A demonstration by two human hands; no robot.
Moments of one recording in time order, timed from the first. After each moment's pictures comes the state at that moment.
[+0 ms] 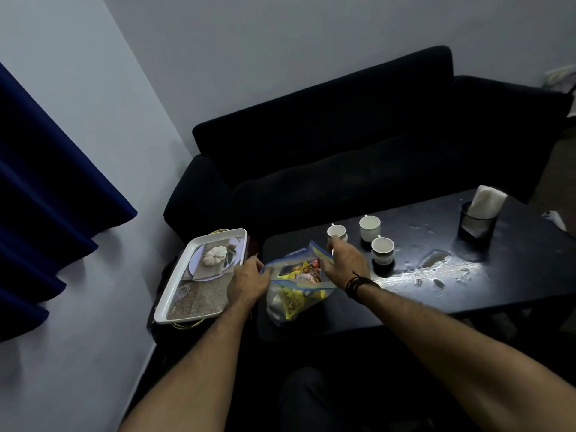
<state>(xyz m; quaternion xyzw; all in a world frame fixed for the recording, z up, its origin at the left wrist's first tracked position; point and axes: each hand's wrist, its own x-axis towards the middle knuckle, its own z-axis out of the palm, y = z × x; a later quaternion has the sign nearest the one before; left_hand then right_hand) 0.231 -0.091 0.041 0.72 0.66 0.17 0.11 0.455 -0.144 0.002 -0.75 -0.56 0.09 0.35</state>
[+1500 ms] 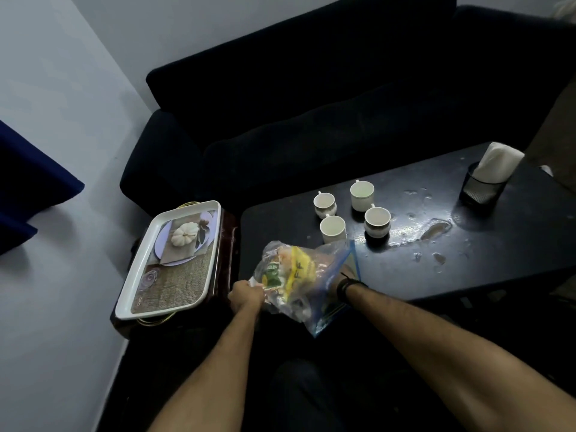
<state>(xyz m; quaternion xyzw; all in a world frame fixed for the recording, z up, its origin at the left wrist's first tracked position) 0.252 -0.068 -0.072 0.48 0.81 0.14 0.31 0.421 -0.106 -0.078 -0.72 -0.60 0.31 -0.14</state>
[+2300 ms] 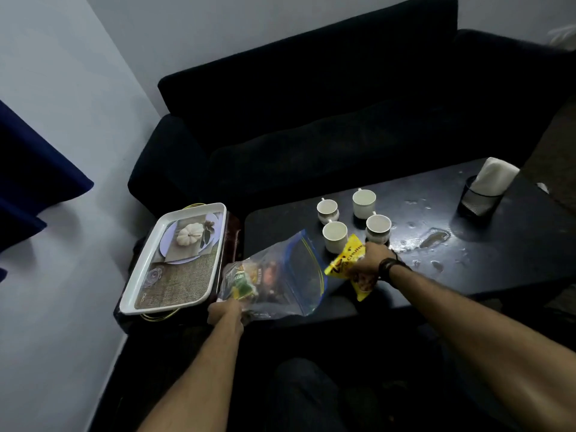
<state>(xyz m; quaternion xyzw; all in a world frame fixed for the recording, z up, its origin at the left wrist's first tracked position) 0.208 -0.079 -0.072 0.24 0.81 0.35 0.39 0.539 -0.127 -0.067 -0.81 -0.47 0.33 0.13</state>
